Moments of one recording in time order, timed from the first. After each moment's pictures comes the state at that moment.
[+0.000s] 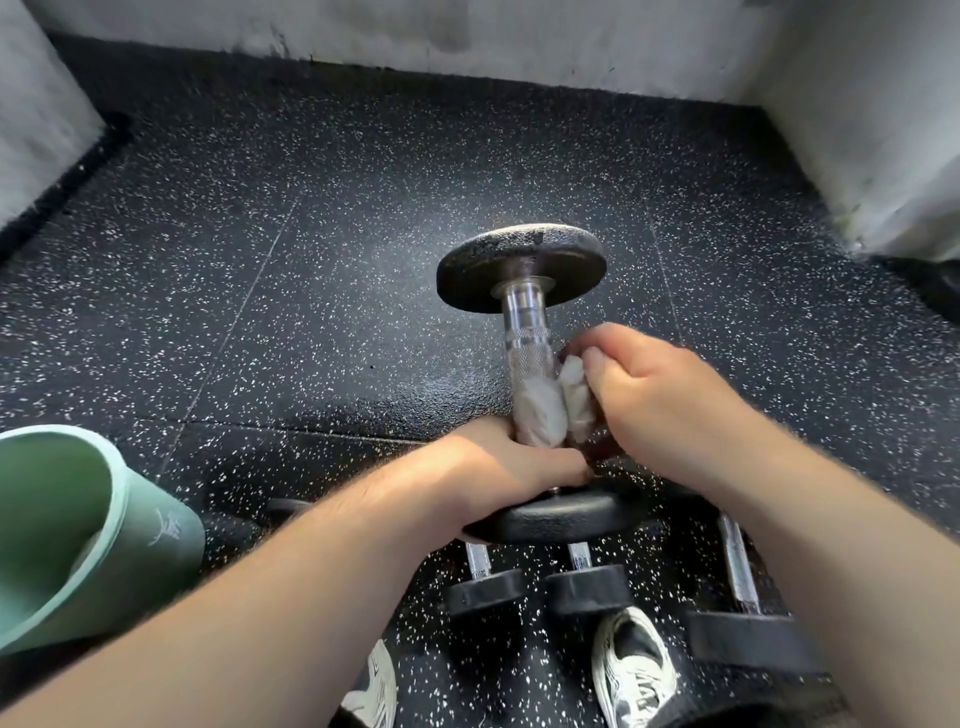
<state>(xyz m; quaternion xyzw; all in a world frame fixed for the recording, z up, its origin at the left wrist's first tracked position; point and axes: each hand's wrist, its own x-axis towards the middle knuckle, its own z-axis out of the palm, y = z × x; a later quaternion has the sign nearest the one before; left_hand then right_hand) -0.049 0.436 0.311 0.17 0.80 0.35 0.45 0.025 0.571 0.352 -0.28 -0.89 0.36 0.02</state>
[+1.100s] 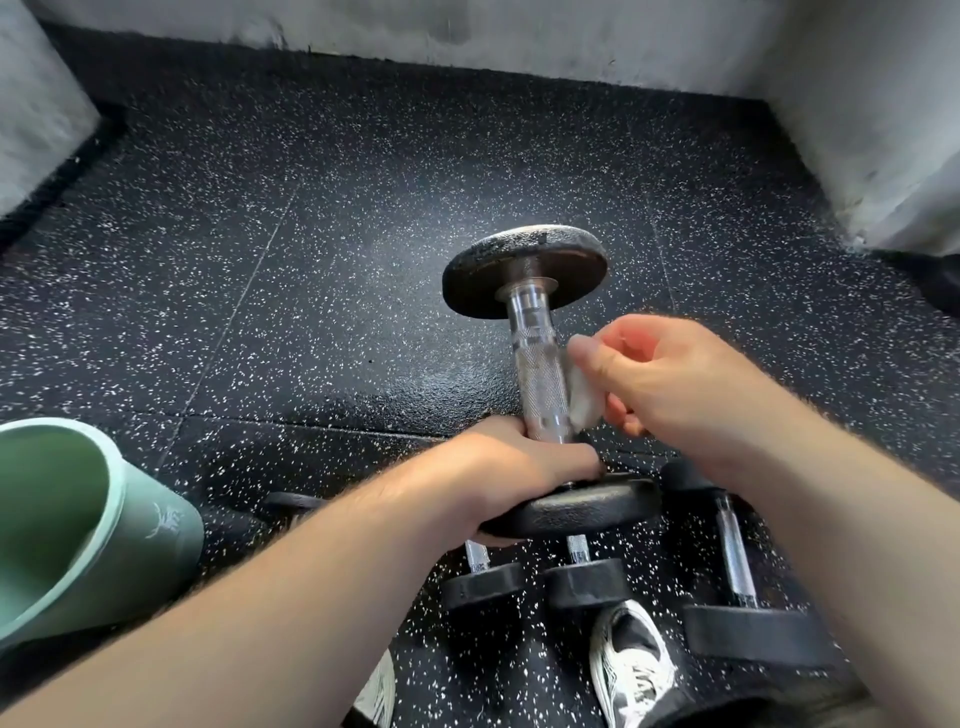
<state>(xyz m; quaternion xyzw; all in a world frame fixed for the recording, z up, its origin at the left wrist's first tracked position) -0.040 0.444 0.314 0.14 0.76 0.38 0.50 0.027 0.582 0.350 -0.29 -0.80 0.52 0.01</state>
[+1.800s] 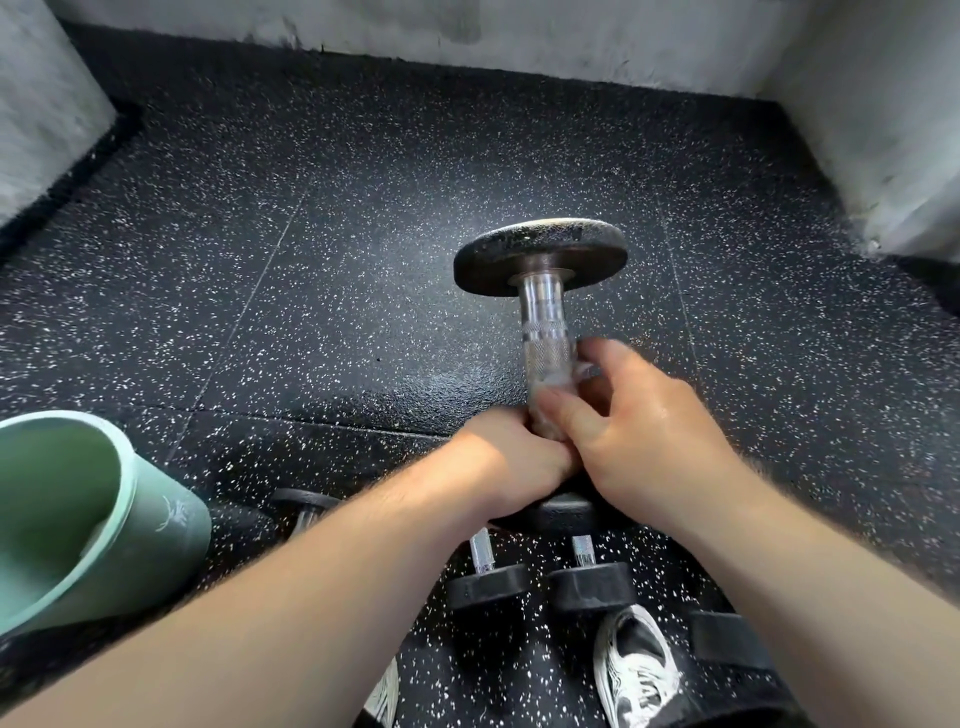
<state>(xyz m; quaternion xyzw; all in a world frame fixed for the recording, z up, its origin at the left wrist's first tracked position) -0.043 0.447 0.310 0.18 0.82 0.37 0.41 0.029 0.544 0.341 -0.32 -0.88 0.36 0.01</state>
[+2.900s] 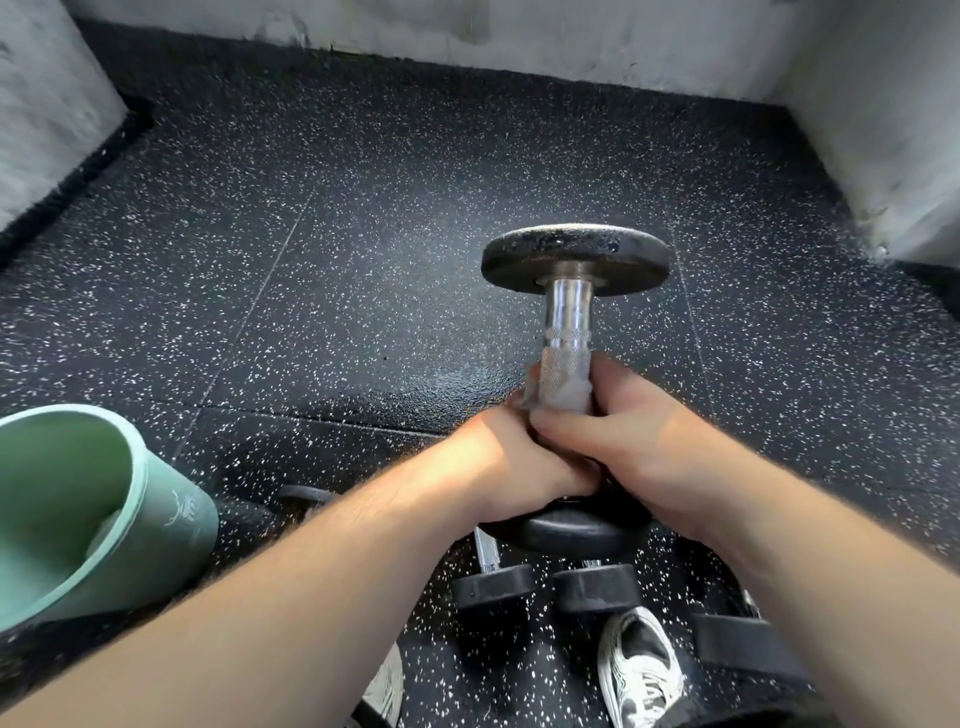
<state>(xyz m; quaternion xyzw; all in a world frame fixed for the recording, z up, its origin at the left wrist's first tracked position) -0.050 0.435 0.307 0.30 0.77 0.42 0.38 0.023 0.547 0.322 -0.22 -0.71 0.67 -0.02</state>
